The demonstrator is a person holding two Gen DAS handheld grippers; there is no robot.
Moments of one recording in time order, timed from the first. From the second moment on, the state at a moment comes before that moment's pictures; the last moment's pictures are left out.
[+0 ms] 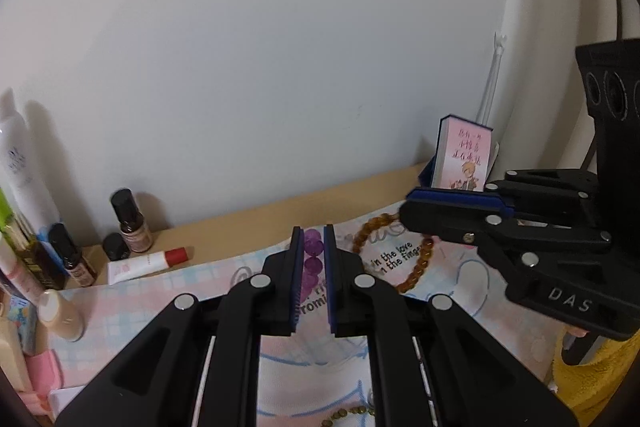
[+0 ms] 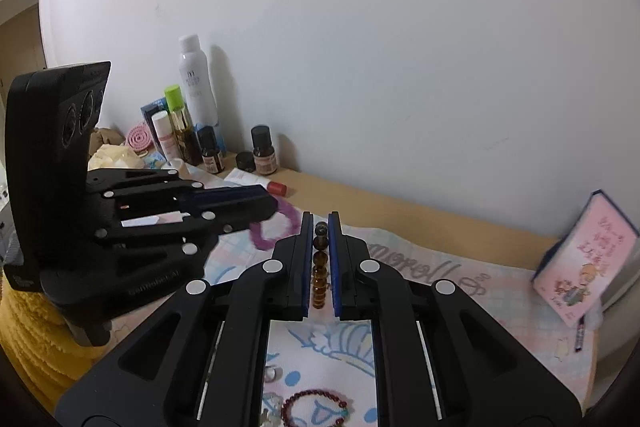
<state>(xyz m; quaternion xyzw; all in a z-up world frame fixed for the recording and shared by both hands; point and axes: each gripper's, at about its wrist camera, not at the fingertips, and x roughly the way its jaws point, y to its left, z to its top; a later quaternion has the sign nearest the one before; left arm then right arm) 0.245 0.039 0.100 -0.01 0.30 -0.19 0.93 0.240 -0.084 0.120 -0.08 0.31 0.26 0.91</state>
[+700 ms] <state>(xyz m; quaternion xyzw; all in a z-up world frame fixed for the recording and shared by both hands) 0.252 0.044 0.043 -0.01 0.37 -0.20 0.91 0.258 -0.076 0.046 -0.10 0.39 0.27 0.88</state>
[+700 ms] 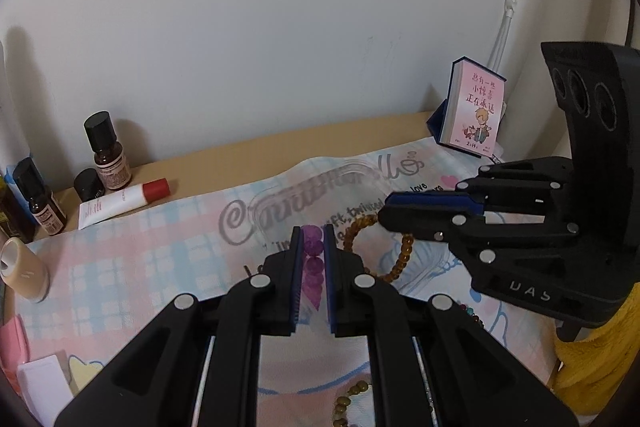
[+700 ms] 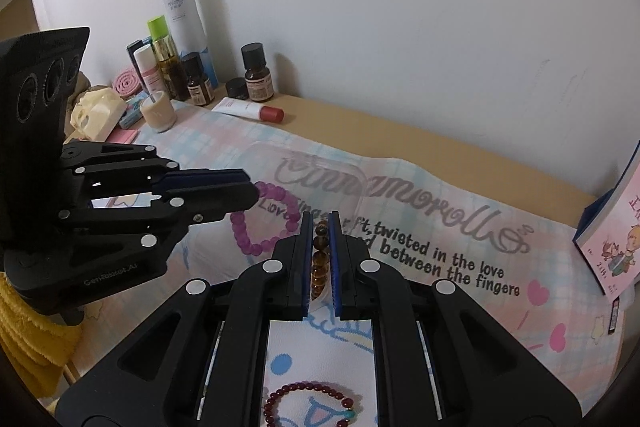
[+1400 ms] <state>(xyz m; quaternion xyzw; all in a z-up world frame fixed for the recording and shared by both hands) 0.185 0.057 0.072 0.02 0.33 -0.20 0.92 0.195 -0.128 0.083 -0.07 0.33 0.29 0.89</state>
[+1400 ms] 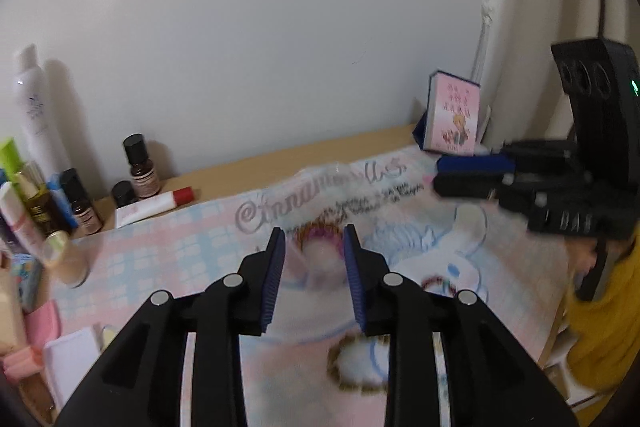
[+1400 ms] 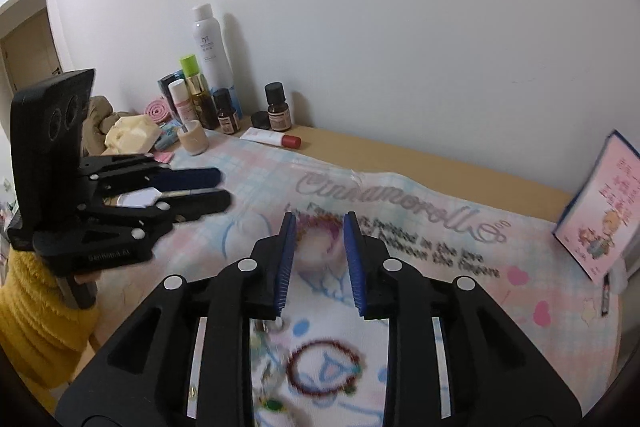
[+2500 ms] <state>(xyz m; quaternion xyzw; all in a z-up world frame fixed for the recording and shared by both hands) 0.158 0.030 -0.009 0.09 0.44 -0.17 0.88 0.181 -0.139 -0.024 -0.12 0.42 0.23 0.87</state>
